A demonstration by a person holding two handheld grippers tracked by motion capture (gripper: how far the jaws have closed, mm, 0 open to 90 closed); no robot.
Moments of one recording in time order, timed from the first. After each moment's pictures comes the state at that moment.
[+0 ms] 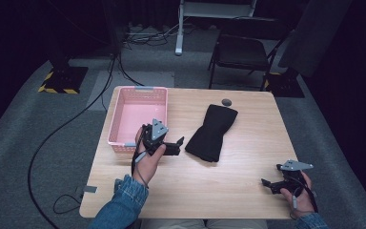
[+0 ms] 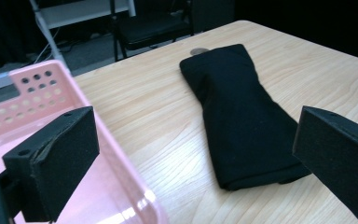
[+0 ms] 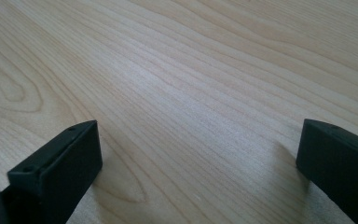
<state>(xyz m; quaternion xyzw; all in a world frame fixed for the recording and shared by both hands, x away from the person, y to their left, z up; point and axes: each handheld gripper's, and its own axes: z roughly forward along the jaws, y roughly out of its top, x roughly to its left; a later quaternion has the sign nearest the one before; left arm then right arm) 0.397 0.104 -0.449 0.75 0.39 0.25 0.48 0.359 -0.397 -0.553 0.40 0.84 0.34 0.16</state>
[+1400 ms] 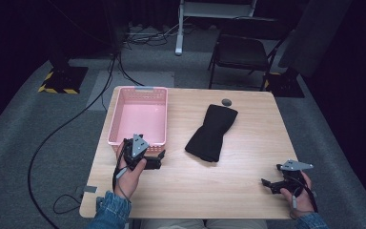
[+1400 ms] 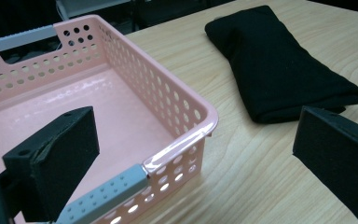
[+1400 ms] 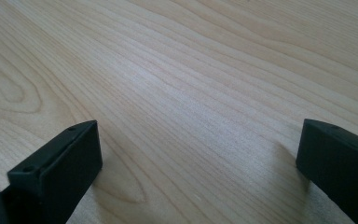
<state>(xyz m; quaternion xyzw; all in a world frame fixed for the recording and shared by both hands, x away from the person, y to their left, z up) 0.364 0.154 -0.485 0.75 0.40 0.27 0.45 0.359 -0.397 -0.553 0.40 0.83 0.34 0.16</state>
